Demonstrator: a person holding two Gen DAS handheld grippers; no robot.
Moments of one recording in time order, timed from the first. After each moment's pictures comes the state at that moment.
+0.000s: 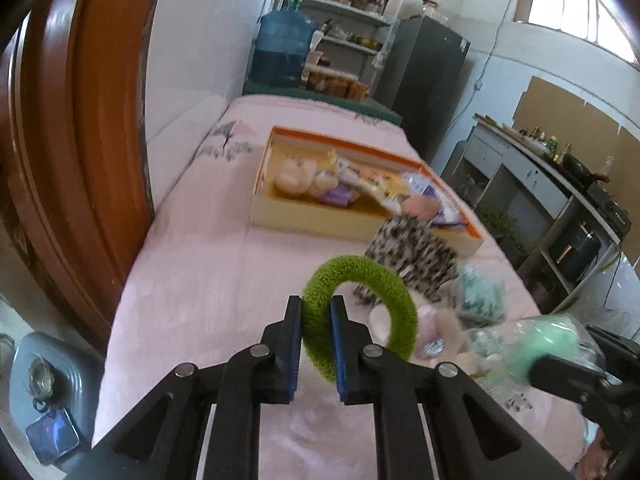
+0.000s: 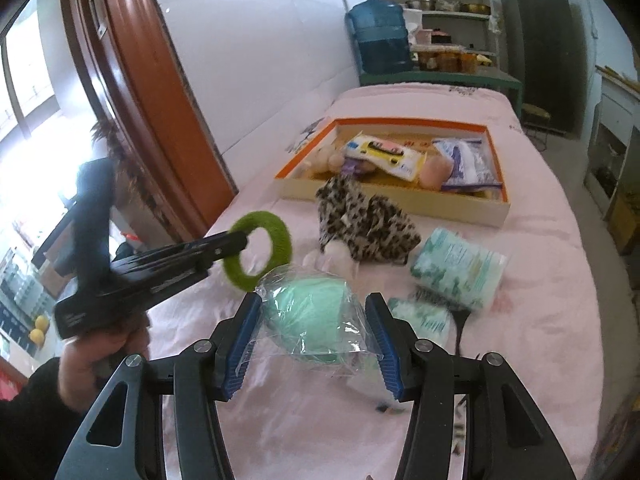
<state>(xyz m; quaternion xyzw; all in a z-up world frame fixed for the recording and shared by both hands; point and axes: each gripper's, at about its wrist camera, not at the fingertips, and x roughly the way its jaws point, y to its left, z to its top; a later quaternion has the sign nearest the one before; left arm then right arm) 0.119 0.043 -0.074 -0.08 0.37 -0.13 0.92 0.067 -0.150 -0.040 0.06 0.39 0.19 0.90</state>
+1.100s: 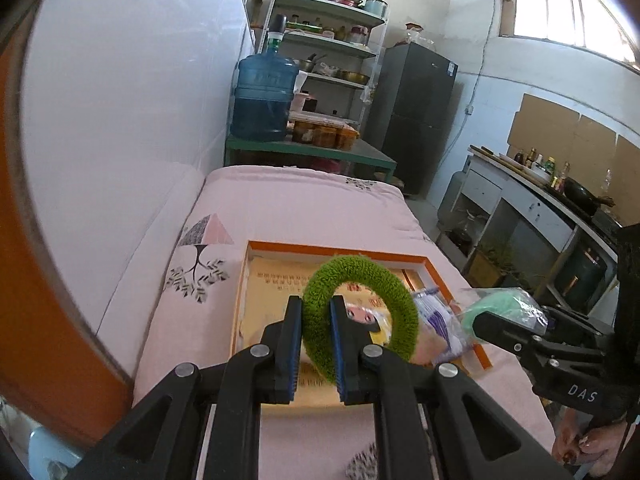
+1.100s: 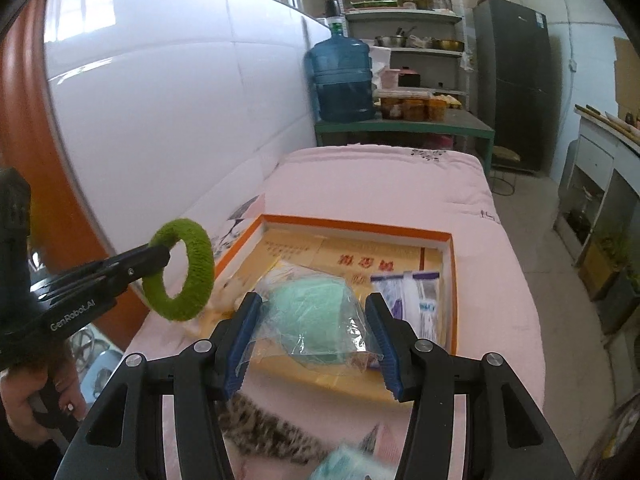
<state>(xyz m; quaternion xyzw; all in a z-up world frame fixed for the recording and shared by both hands) 0.250 0.019 0.002 -0.06 0.31 -0.13 0.94 0.238 -0.184 0.005 0.04 0.33 0.12 0.93</state>
